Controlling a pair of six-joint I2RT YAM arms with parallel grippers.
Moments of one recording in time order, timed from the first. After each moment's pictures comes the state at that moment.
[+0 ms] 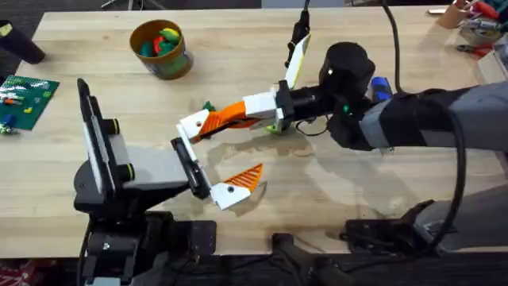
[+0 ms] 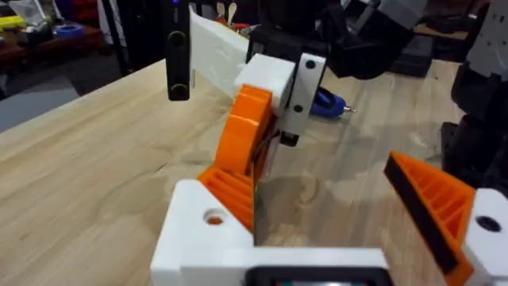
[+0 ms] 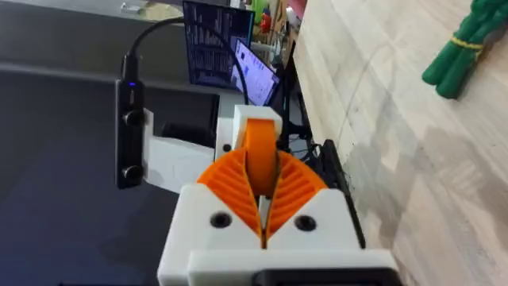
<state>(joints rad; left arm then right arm) -0.02 0.00 0.01 -0.10 1.07 0.07 0.57 1.69 0.61 0.97 -1.14 1.28</state>
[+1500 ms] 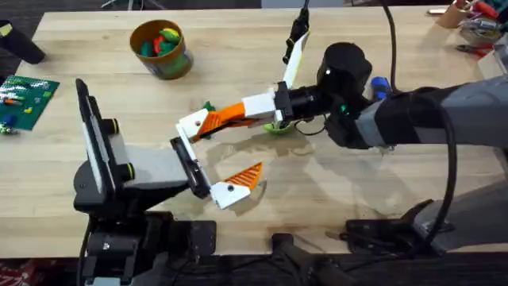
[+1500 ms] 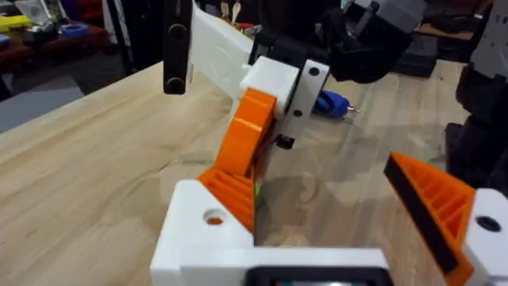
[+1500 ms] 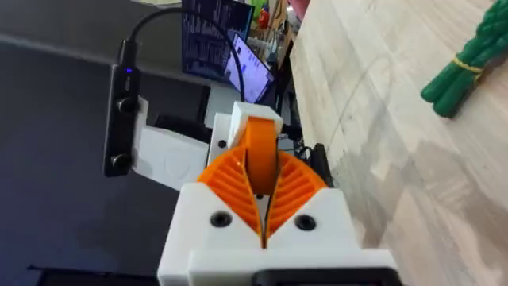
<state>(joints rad) -0.02 0.00 0.01 -0.10 1.06 0.07 0.57 1.72 0.62 1.01 -1.15 1.21</state>
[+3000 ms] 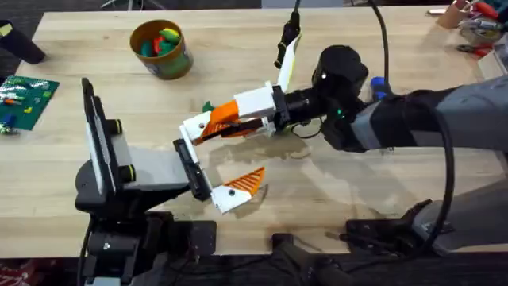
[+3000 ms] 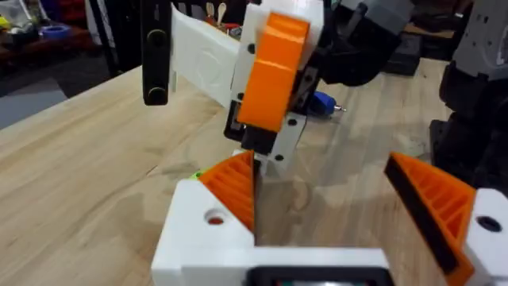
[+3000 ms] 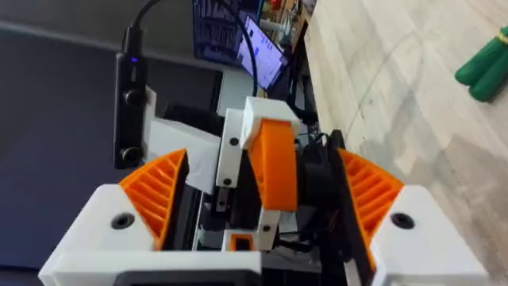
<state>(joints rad) -0.03 0.00 0.01 -0.10 1.09 0.07 0.61 1.72 0.62 1.04 -1.18 1.28</state>
